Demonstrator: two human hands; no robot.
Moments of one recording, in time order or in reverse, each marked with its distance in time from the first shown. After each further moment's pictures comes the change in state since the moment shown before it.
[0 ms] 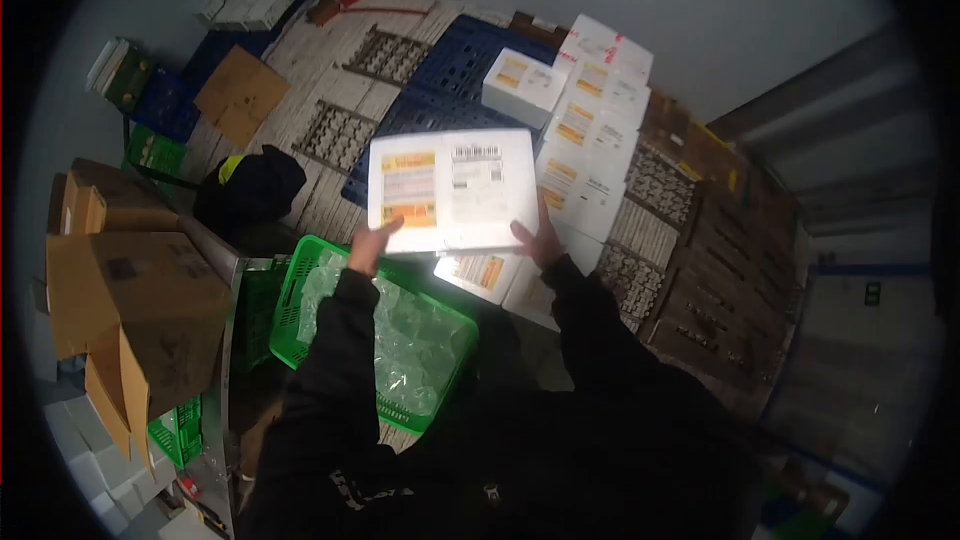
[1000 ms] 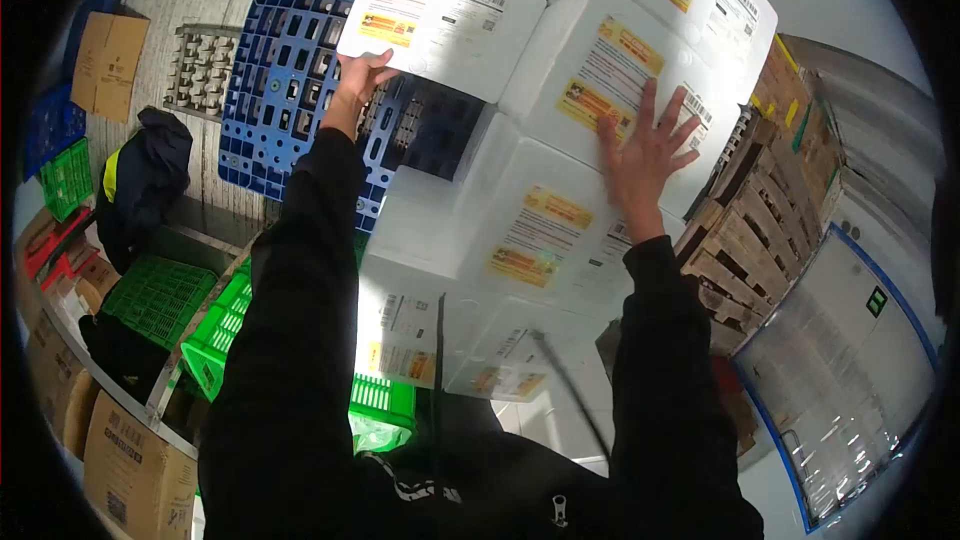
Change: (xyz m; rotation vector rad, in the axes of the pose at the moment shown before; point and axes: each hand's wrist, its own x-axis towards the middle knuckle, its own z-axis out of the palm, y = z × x) left_hand 0.631 -0.268 0.163 -0.192 -0.197 -0.195; right_hand 0.304 0.328 -0.197 -1.239 0.239 0.323
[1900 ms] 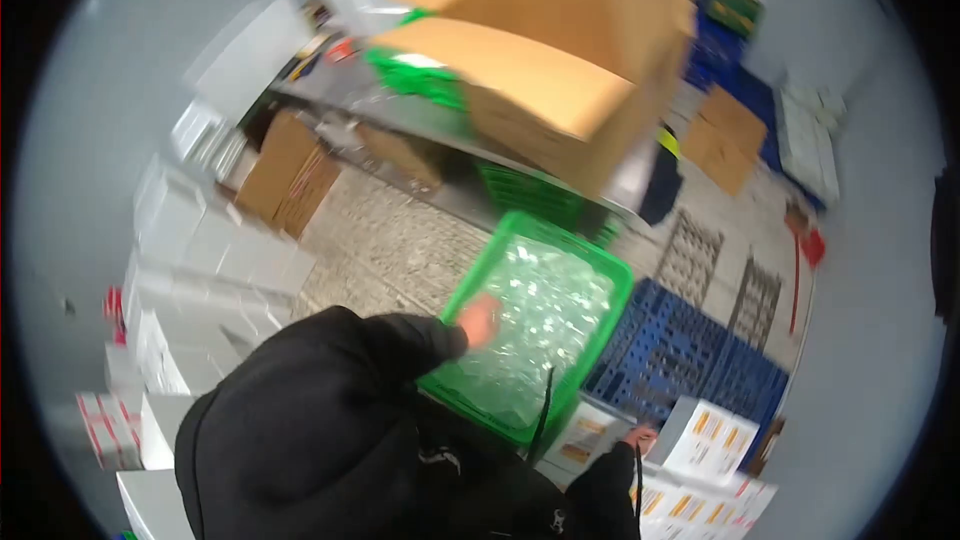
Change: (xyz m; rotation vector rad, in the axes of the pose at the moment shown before) left_hand -0.934 -0.101 -0.101 0.559 1.507 0.285; right_hand -0.309 -0.282 -0.018 0.824 0.119 -0.706
